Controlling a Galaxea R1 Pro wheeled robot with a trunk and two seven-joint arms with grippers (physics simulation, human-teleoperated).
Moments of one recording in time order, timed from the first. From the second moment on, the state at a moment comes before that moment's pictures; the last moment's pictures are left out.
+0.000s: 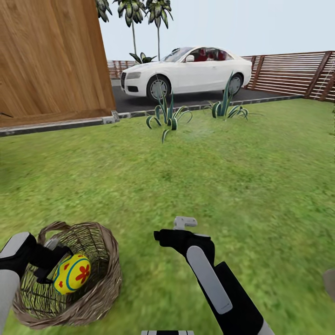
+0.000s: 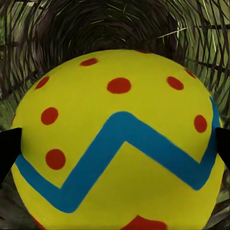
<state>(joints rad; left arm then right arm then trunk) -0.79 0.37 0.34 -0.58 1.39 0.85 0.96 -0.48 0.16 0.51 -1.59 -0.83 0.86 -0.73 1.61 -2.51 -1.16</state>
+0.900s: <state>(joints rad) -0.78 0.37 0.34 -0.53 1.38 0.87 0.98 -0.49 0.16 0.51 -1.58 -0.83 0.87 -0.73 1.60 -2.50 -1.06</state>
